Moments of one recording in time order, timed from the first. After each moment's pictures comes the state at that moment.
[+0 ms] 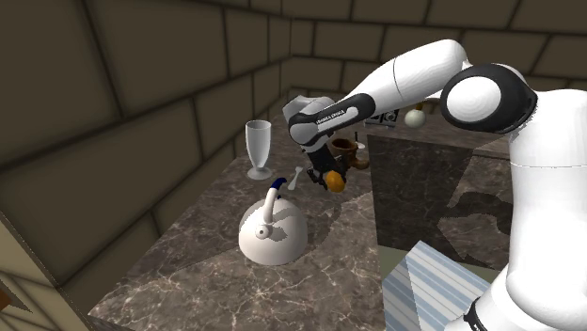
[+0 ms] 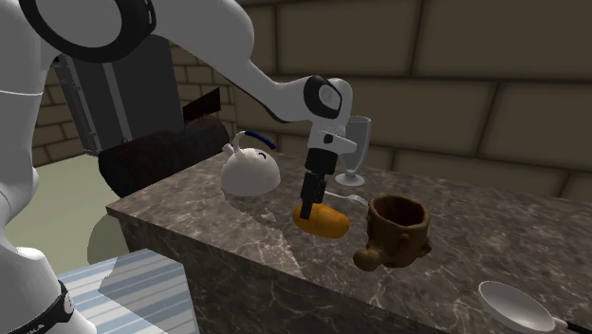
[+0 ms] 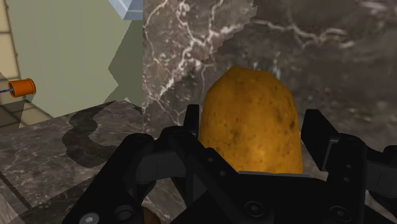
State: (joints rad) arm -0.12 0.48 0.17 -1.66 -0.37 1.61 1.04
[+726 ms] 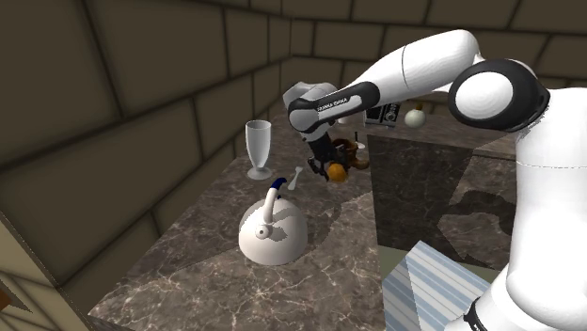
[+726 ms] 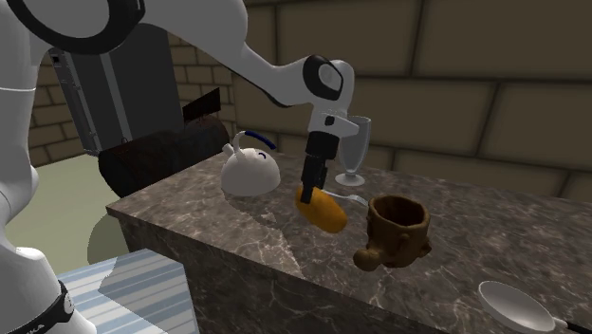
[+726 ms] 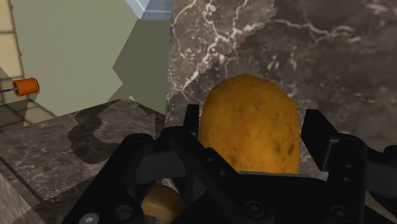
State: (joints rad) arm -0.12 0.44 0.18 -1.62 -0.36 1.53 1.01
